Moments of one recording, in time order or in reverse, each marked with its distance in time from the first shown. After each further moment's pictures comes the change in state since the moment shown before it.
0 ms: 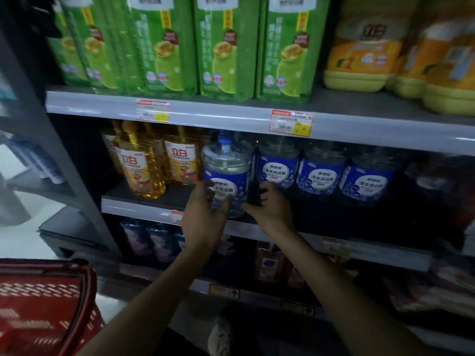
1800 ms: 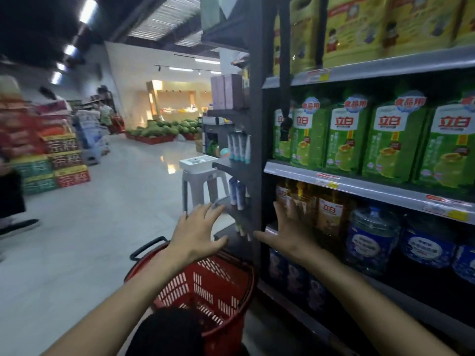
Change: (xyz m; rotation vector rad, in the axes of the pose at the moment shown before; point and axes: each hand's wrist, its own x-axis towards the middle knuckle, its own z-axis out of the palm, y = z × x) left_hand -0.083 -0.011 -0.406 0.988 -0.040 -0.043; right_hand -0.168 -0.235 0.090 -0.413 -0.417 -0.628
